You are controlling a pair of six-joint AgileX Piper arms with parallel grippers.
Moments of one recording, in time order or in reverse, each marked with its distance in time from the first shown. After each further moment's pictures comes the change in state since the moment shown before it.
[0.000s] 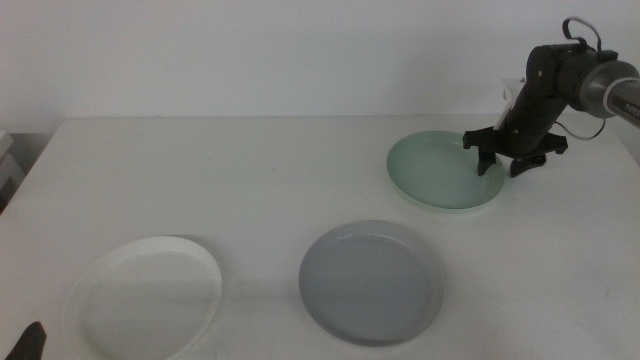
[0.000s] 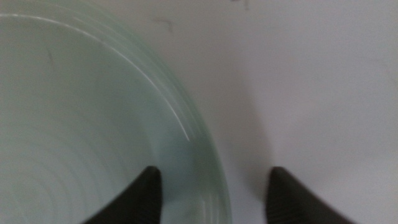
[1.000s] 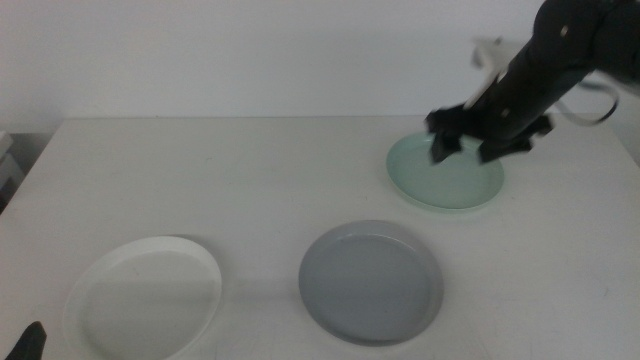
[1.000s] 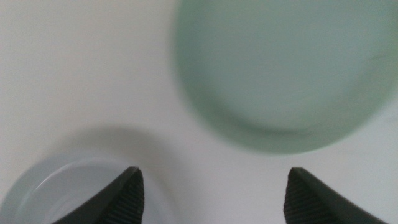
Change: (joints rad) left arm 0.000 0.000 0.000 0.000 0.000 0.000; right arm 0.193 -0.519 0.443 0.148 -0.053 -0.068
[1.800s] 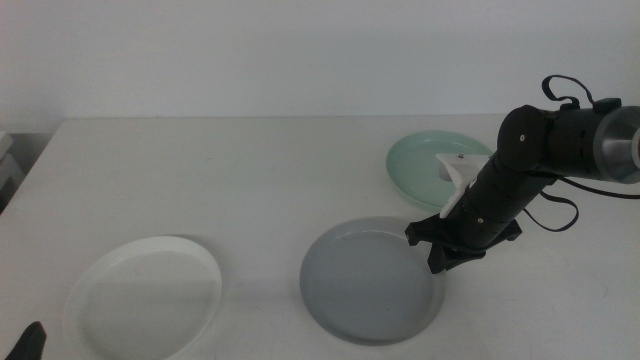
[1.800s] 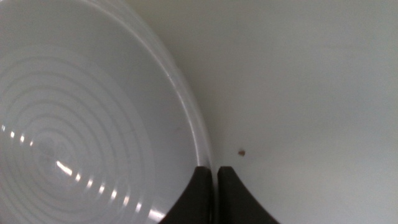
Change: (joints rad) left arm 0.000 0.000 0.000 0.000 0.000 0.000; right arm 0.060 0.058 0.338 0.192 -0.125 -0.201
